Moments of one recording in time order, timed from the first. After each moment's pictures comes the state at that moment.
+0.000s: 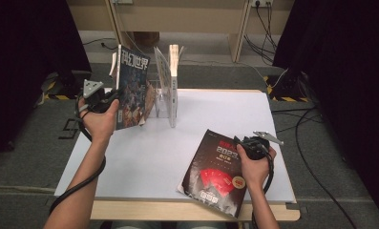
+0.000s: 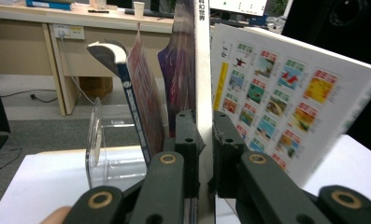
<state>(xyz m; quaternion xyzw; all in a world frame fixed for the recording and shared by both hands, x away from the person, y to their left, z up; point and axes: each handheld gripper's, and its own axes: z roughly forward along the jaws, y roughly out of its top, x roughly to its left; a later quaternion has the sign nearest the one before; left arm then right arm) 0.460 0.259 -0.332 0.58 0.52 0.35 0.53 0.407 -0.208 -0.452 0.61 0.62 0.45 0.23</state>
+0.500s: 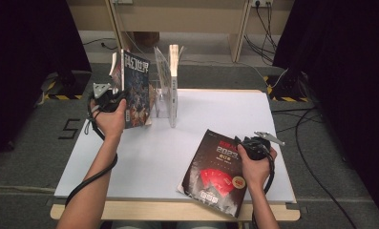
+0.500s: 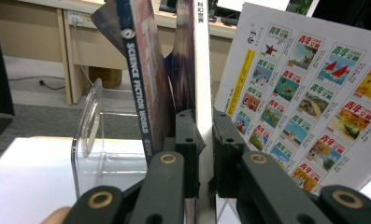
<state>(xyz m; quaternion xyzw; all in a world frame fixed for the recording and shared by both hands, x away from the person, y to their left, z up) 0.484 0.252 -0.365 0.55 0.55 0.34 0.53 0.406 -0.210 -0.452 0.61 0.61 0.45 0.22</state>
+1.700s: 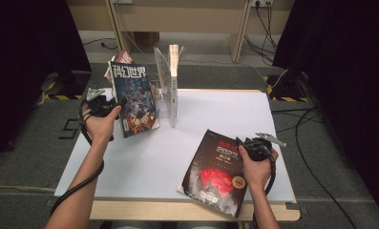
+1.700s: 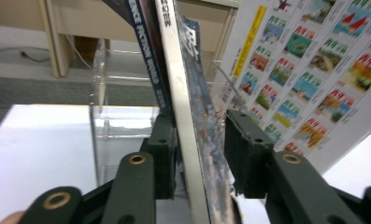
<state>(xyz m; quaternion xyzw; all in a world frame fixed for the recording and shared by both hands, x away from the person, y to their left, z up) 0.479 0.278 -0.373 0.59 0.56 0.28 0.51 0.404 -0.214 -0.454 0.62 0.61 0.45 0.22</state>
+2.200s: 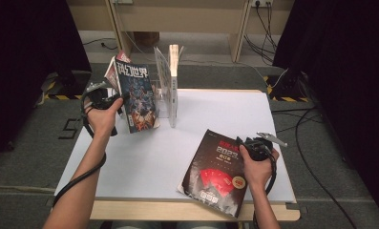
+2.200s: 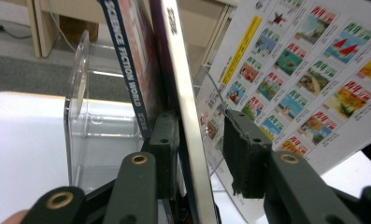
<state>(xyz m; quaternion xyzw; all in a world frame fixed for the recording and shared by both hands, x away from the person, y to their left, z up) 0.494 0.273 -0.366 0.58 0.59 0.23 0.52 0.404 -0.215 -0.453 0.62 0.61 0.45 0.22</state>
